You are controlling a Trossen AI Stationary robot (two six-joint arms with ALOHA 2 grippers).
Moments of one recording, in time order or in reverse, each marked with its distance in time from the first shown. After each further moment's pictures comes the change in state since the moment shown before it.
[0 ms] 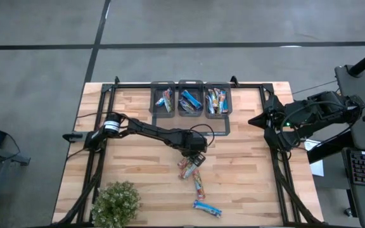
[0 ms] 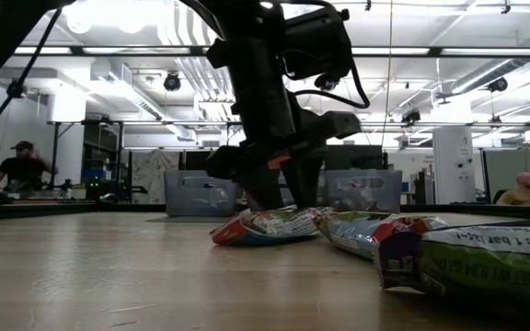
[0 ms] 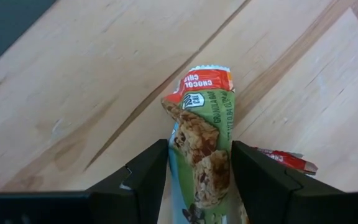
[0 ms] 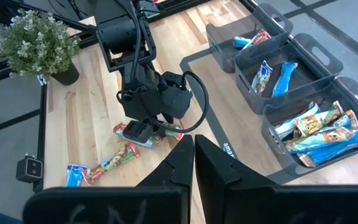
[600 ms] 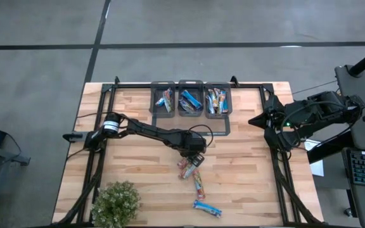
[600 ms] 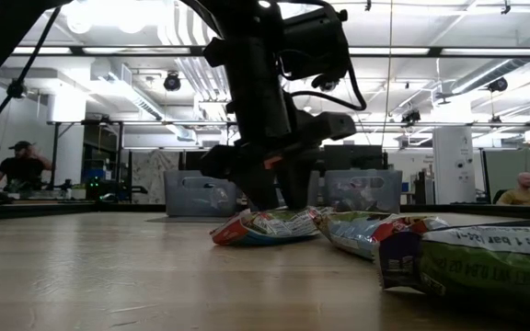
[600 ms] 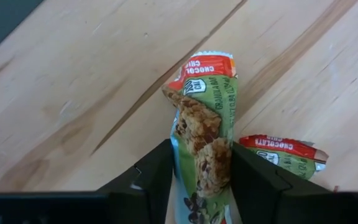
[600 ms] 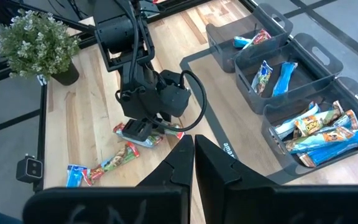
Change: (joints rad) left arm -0.007 -0.001 -0.015 -0.024 0.010 -0.023; right arm 0.000 0.000 0.000 0.000 0.000 0.001
